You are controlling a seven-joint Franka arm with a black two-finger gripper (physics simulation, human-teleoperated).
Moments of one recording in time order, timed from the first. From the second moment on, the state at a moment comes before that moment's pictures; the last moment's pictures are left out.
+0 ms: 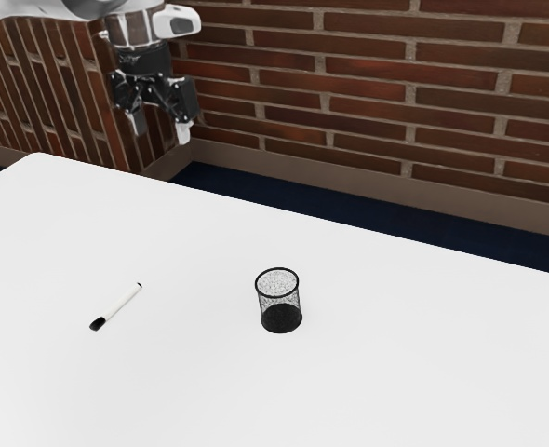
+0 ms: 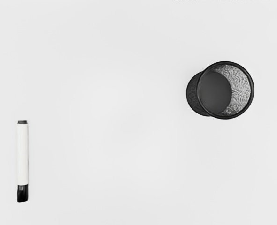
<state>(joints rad) -0.01 0.13 -0.04 -1.34 0.01 1.45 -0.03</state>
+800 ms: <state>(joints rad) -0.01 -0.14 0.06 -2.21 0.05 1.87 -0.04</state>
